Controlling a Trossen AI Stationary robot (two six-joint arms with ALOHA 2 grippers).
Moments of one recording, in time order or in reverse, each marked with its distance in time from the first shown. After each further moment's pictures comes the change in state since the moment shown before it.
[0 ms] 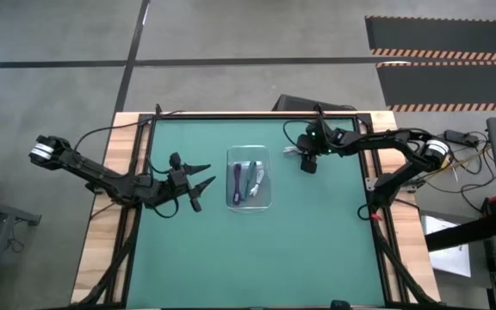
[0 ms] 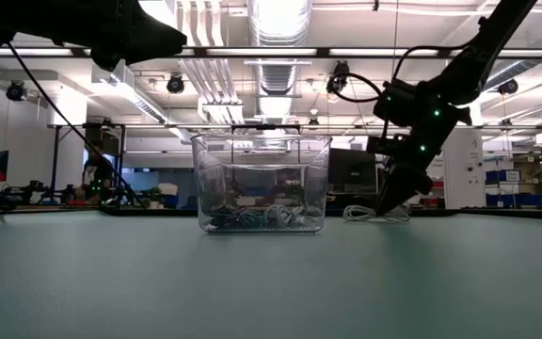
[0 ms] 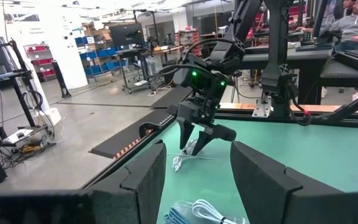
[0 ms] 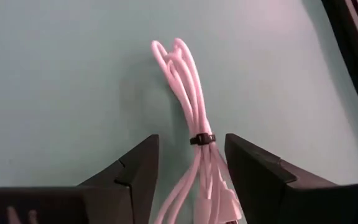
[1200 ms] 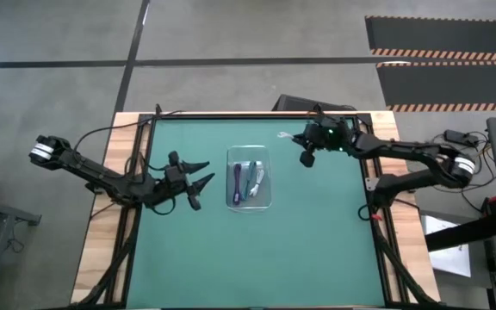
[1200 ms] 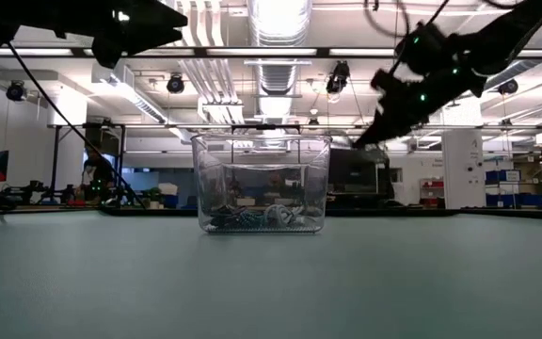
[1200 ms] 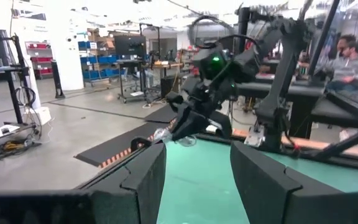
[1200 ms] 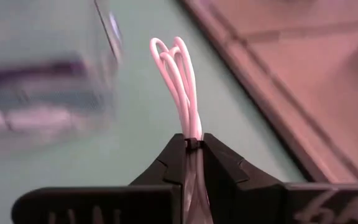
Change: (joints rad) left arm 0.000 0.000 0.000 0.112 0.000 -0.053; right arm 0.048 -0.286 -0.043 0.161 -0.087 0.197
